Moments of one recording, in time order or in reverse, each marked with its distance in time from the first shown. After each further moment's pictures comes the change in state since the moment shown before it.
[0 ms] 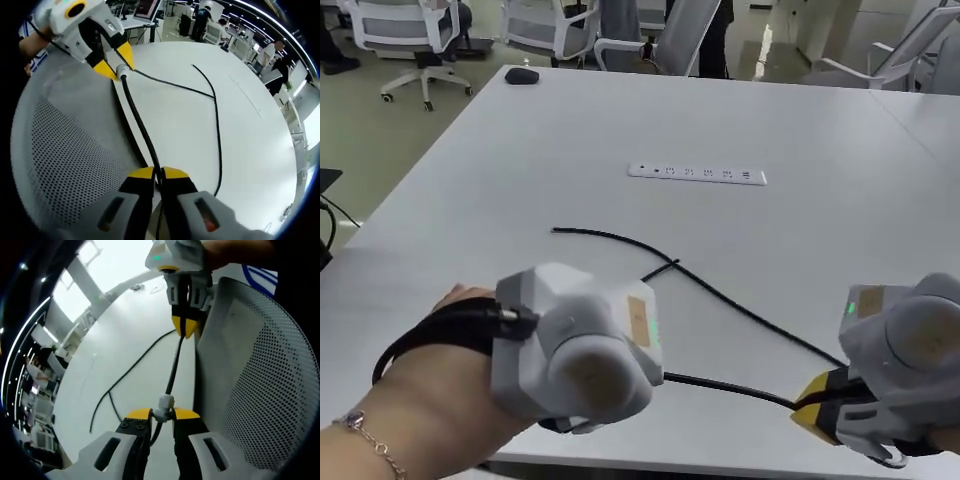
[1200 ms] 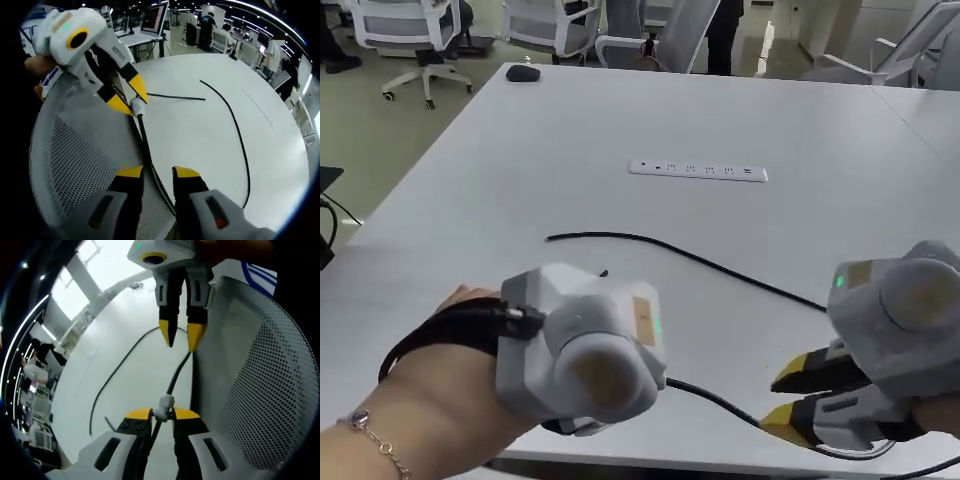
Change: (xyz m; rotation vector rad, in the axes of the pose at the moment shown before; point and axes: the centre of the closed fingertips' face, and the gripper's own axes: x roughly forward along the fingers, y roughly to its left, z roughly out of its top) left arm 0.004 -0.005 0.000 -0.006 0.013 -0.019; right arm -0.006 0.035 0.071 -0.001 -0.184 0.143
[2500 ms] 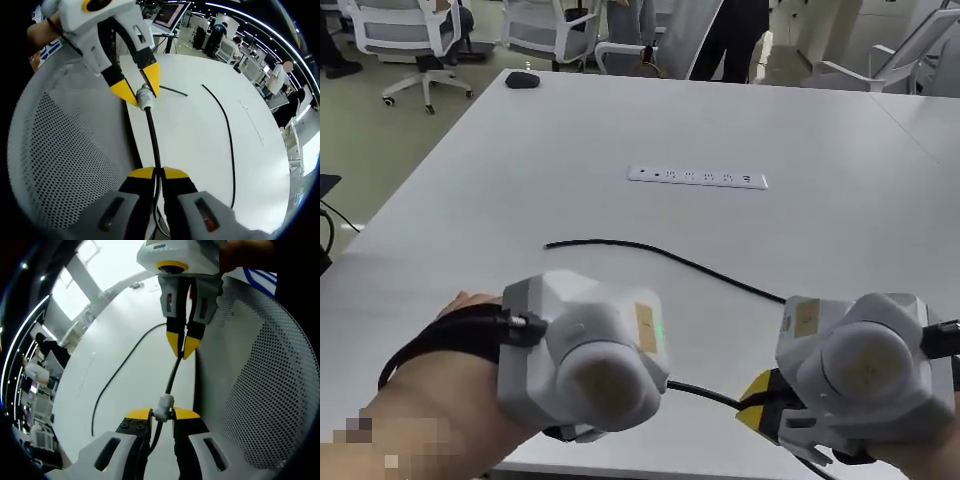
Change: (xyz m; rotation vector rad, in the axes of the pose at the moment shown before) left arm 0.000 0.005 0.001 0.003 0.003 0.011; right arm 0.015 -0.013 -0.024 -0.170 0.115 -0.111
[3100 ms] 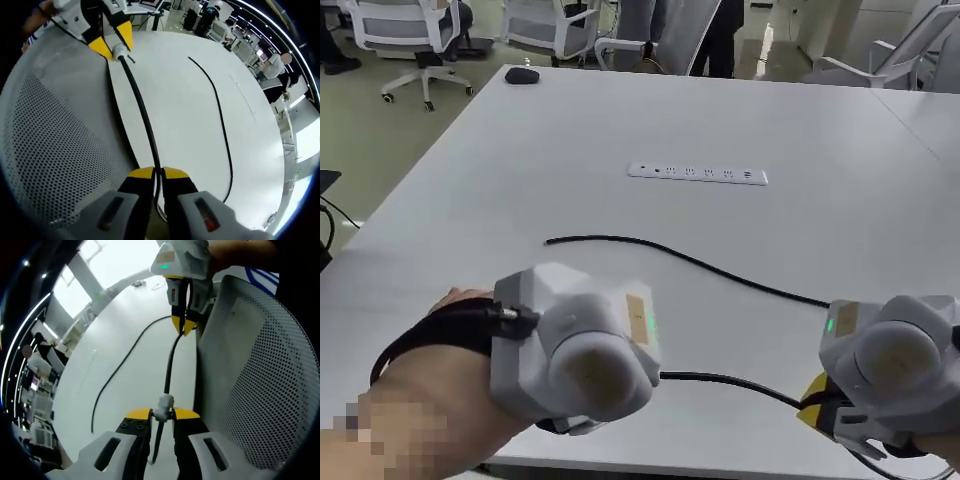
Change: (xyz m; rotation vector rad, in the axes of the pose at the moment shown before) left arm -0.004 0.001 -0.006 -0.015 0.012 0.007; right arm -0.010 -0.029 -0.068 0.062 0.181 -0.078
